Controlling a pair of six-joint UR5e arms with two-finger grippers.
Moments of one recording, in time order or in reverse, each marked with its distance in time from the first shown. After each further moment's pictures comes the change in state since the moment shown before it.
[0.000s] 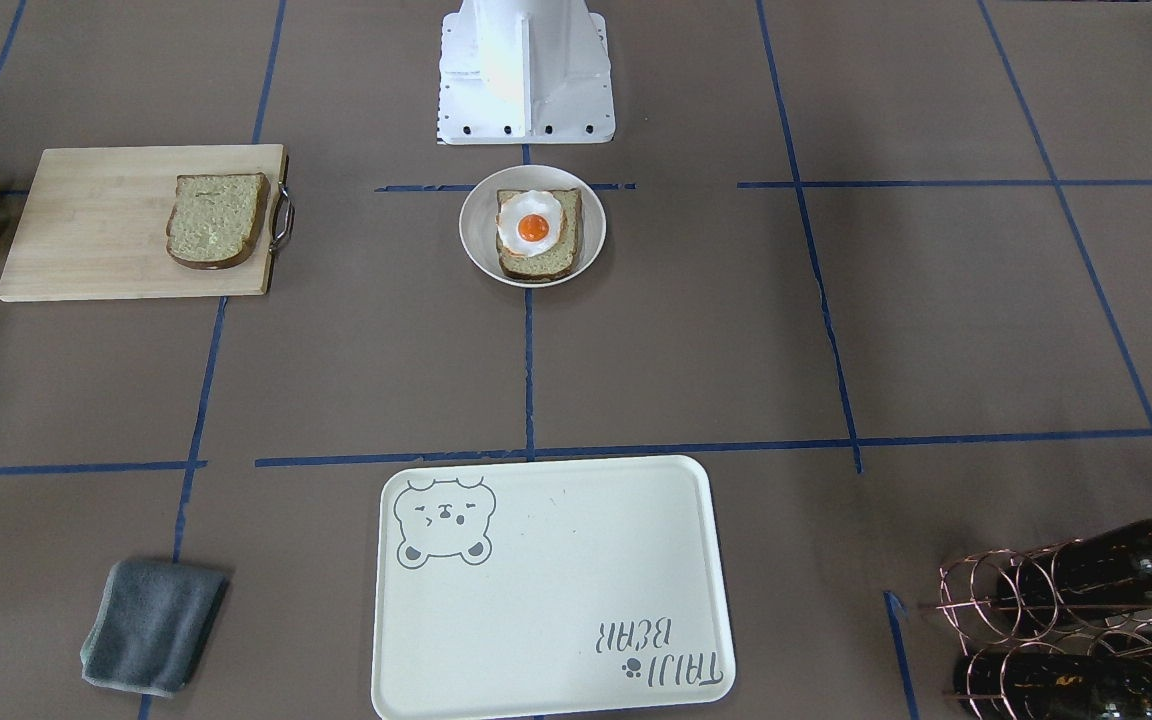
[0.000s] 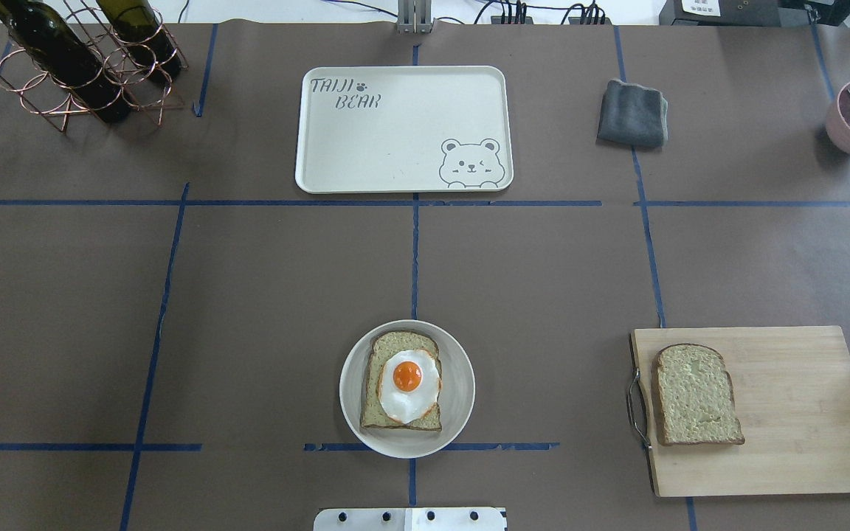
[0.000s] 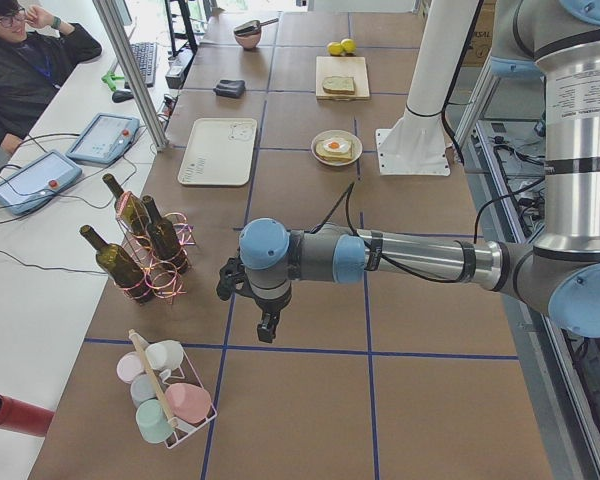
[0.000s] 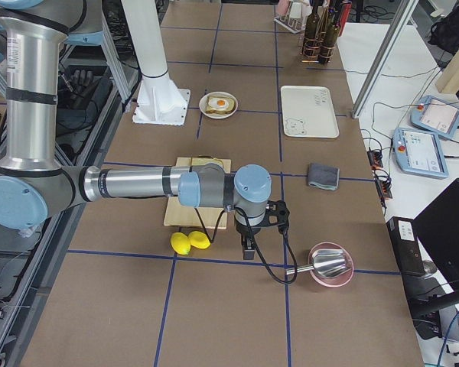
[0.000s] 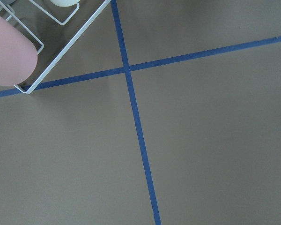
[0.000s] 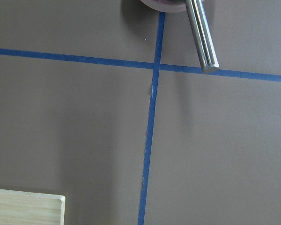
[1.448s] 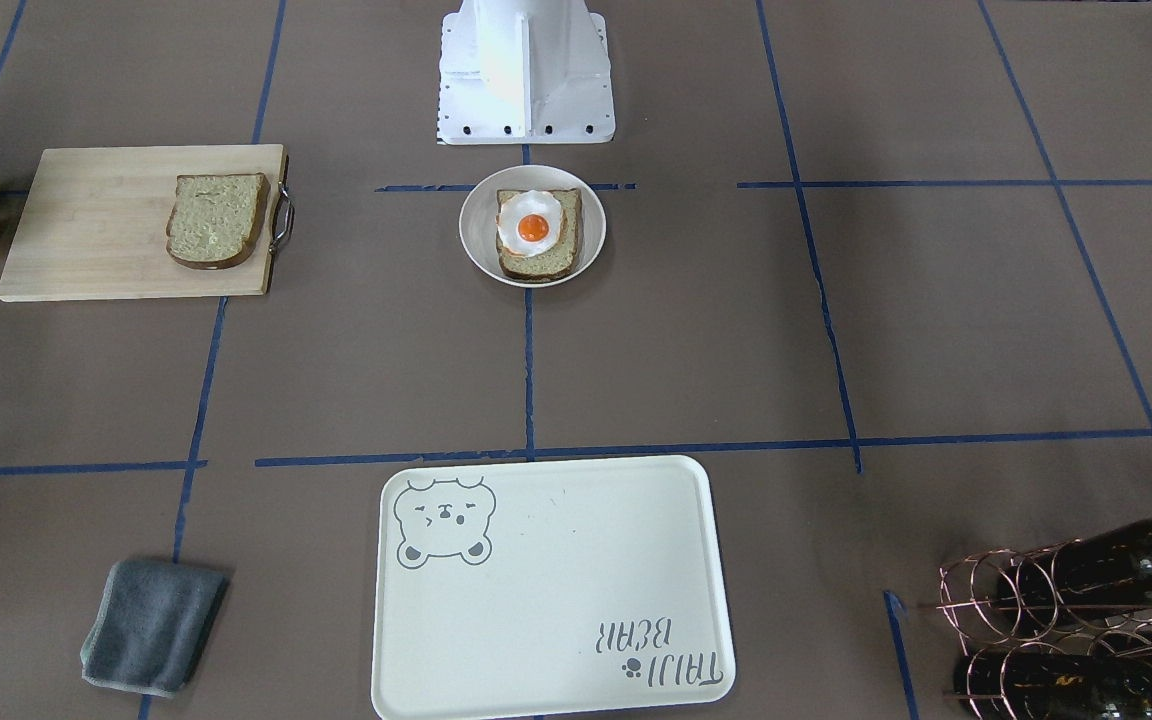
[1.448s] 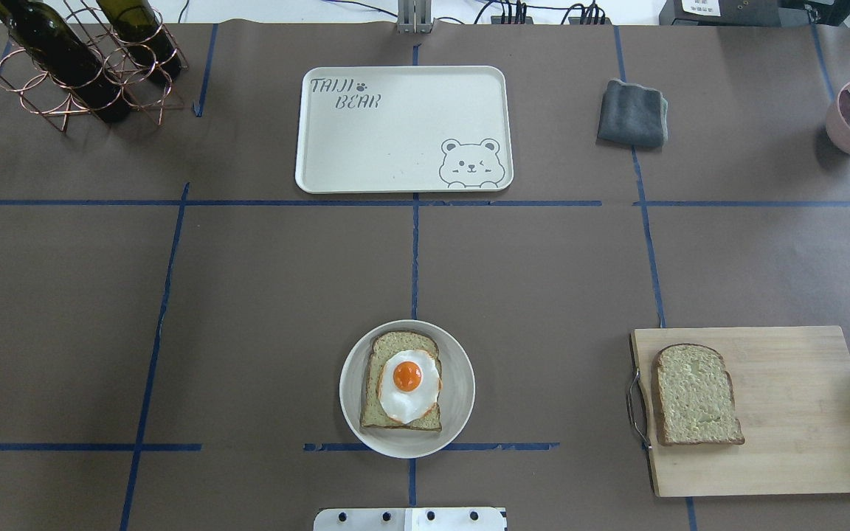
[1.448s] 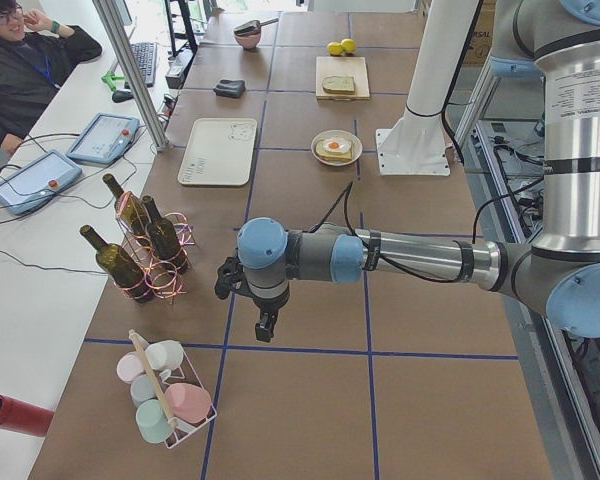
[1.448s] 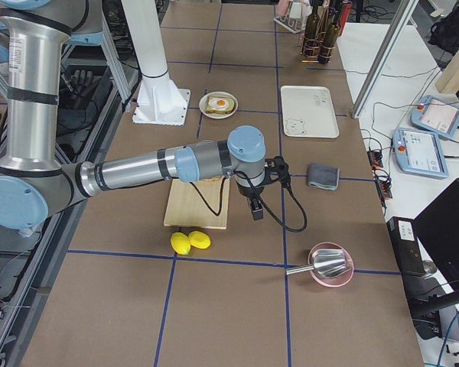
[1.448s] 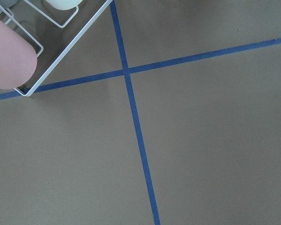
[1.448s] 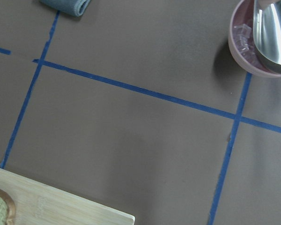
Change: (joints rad) left arm 0.000 -0.010 0.005 -0.004 -0.003 -0.001; right arm -0.081 -0.039 0.176 0.149 0.102 0.062
